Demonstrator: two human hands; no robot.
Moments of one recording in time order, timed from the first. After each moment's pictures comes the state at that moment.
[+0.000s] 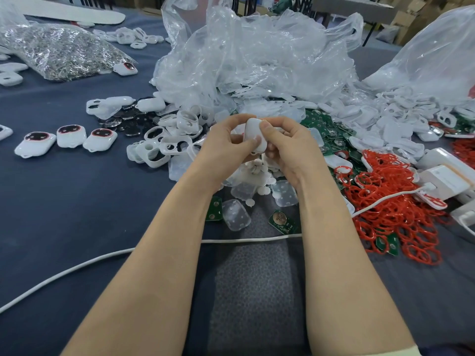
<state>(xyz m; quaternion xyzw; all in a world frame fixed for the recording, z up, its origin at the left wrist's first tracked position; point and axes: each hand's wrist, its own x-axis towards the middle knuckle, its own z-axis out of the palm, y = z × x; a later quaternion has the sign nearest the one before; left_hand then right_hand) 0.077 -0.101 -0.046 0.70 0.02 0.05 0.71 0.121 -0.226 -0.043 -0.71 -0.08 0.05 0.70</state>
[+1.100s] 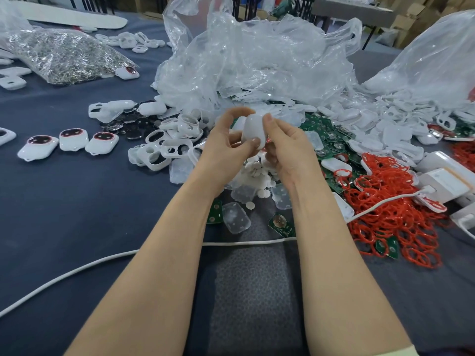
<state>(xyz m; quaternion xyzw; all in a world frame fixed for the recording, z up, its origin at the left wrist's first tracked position) 0.076 -0.103 -0.050 0.68 -0.03 0.11 0.72 0.116 -0.218 -0.039 -0.70 -0.07 0.04 0.71</state>
